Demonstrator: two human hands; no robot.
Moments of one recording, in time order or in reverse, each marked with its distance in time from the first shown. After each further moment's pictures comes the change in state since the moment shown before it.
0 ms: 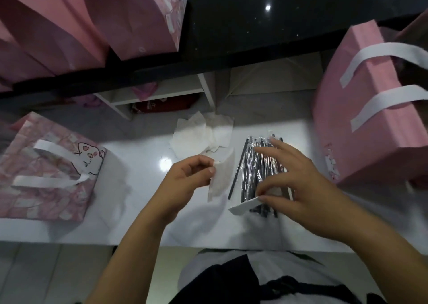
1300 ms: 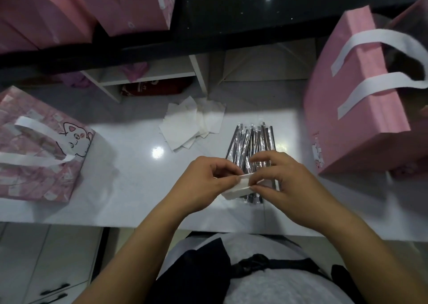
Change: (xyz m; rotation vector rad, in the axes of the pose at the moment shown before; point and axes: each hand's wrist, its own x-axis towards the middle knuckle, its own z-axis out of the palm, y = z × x) left_hand -0.012 0.003 0.060 0.346 -0.112 -0.006; right_hand -0.015 0.014 0.011 -0.022 -0.030 0.119
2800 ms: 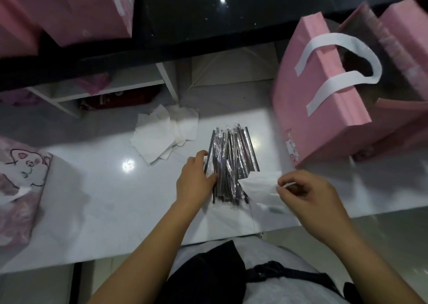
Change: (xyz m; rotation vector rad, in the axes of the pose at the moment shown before) left_hand 0.083 -0.078 0.035 0.451 0.214 -0.010; right_hand -0.051 0.018 0.013 0.316 0.455 0.510
